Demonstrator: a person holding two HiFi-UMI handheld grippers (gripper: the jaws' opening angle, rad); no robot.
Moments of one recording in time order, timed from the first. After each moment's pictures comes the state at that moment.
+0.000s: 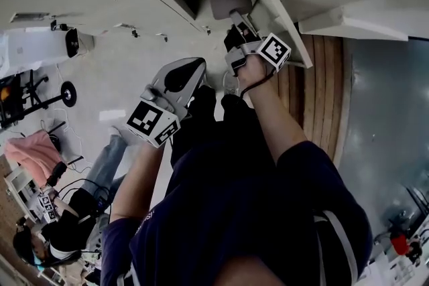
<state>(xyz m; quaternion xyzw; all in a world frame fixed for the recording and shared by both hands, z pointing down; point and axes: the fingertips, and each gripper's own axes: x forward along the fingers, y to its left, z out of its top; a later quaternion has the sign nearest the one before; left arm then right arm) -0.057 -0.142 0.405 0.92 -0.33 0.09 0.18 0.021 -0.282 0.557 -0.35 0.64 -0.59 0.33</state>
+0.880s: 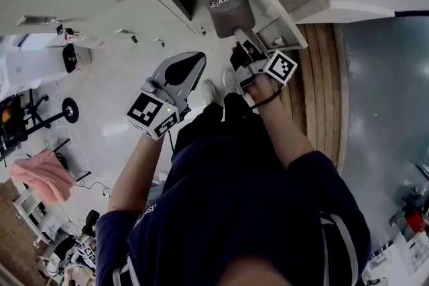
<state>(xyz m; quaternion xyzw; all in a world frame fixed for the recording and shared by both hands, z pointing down) -0.069 -0.127 0.382 0.94 -0.27 0.08 0.18 0.028 -0.198 0.514 -0.37 0.66 -0.58 0.32</state>
